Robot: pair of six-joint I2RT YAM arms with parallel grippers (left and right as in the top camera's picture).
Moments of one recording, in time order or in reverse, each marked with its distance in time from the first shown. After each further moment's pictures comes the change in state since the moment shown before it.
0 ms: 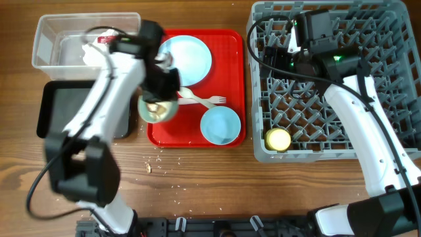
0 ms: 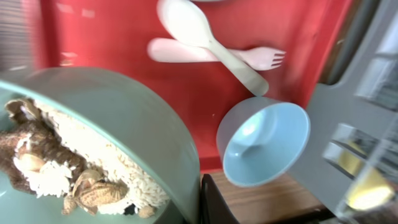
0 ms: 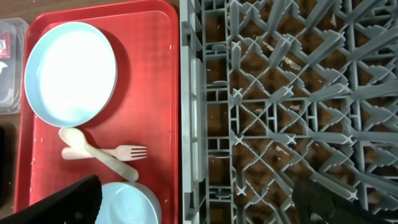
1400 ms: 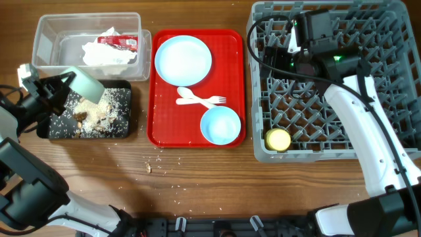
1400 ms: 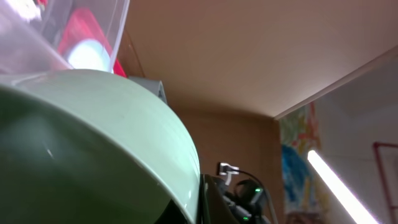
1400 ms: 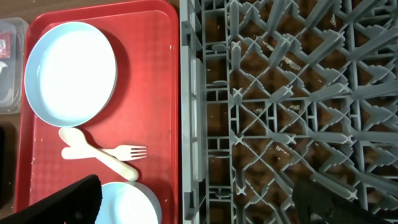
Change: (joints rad) left arm 0.950 0.027 -0.317 0.423 1.219 0.095; right arm 0.000 0.000 0.000 0.001 0.000 0.000
